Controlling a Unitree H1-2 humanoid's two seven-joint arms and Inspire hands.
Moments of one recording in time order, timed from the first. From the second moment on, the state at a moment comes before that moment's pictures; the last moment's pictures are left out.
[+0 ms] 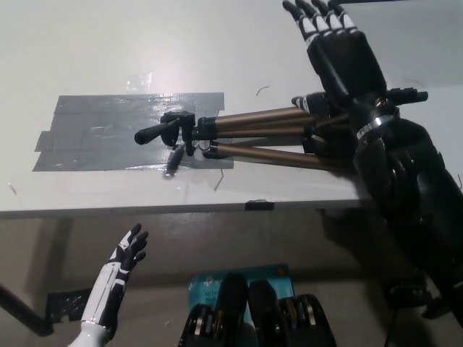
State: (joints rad) left_arm 0.02 0.14 -0.04 0.00 0.07 -0.13 -0.08; right_arm -0.80 -0.25 0.37 0.16 -0.90 0.17 0.07
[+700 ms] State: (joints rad) left_arm 0.01 0.14 -0.05 0.00 0.07 -0.13 -0.08; right_arm -0.85 -0.25 0.40 0.48 -0.90 0.17 0.10
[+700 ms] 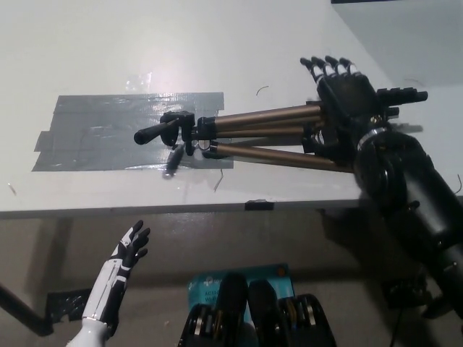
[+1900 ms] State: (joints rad) left_arm -0.01 0.16 -0.05 0.00 0.07 -0.13 -0.09; right_arm -0.92 -0.23 0.42 0.91 -0.91 -0.12 -0.41
